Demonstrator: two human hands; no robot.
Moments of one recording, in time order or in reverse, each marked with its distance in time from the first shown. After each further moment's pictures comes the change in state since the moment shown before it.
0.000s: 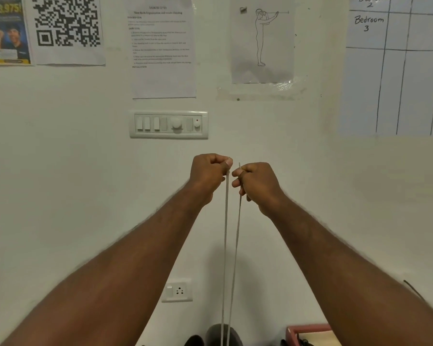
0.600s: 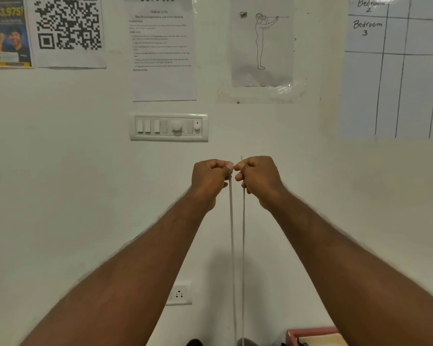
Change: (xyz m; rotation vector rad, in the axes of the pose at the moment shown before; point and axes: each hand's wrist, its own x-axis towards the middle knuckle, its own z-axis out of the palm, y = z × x) left_hand -0.004 -0.006 0.002 -0.076 0.012 -0.066; right_hand 0.010 -0.013 -0.003 -0.028 0.069 -0.052
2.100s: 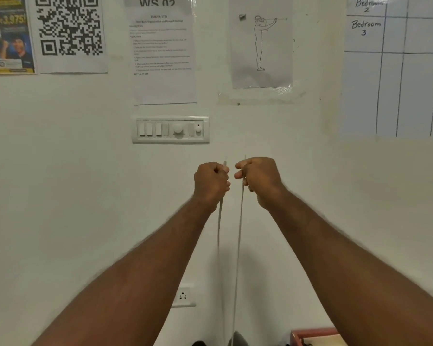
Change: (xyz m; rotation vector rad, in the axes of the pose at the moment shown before) left_hand 0.010 -0.011 0.002 0.208 0.084 0.118; right_hand 0.000 -0.006 0.003 0.228 0.042 0.115
